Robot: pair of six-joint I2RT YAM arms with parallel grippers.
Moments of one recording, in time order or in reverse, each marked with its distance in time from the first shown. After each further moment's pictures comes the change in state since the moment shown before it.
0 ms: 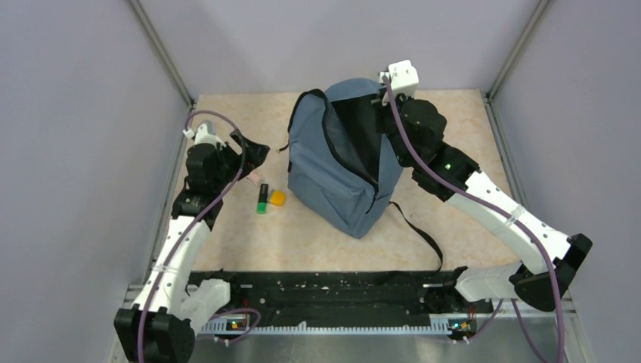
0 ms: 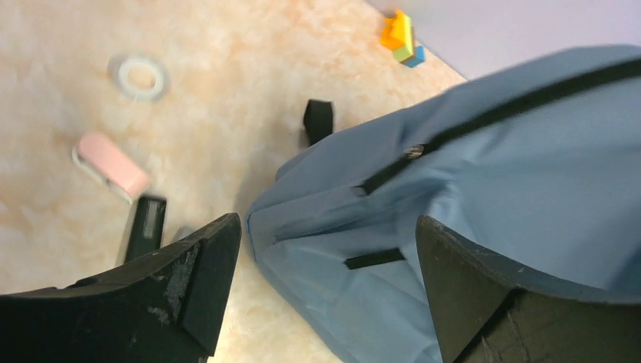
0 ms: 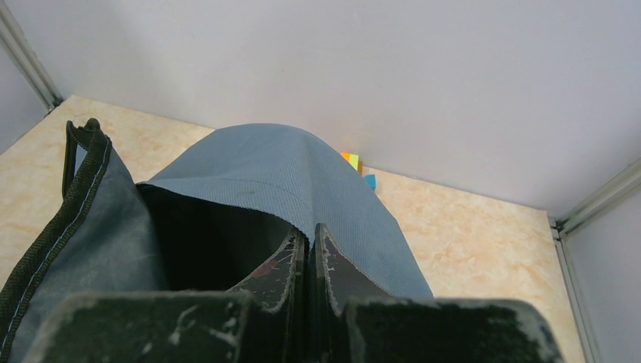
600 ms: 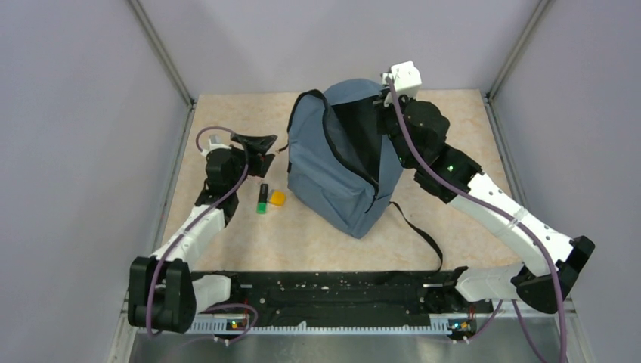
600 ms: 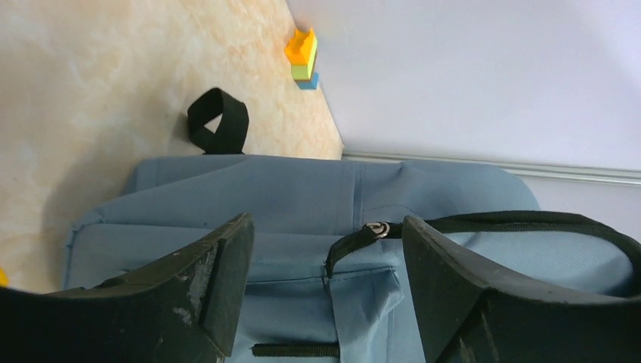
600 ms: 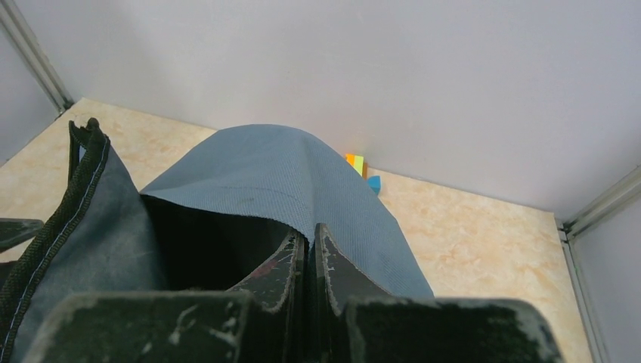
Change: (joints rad) left arm 0.016 0.199 -0.263 0.568 0.045 -0.710; right arm -0.001 -0.014 -0.015 0.008 -0.014 0.011
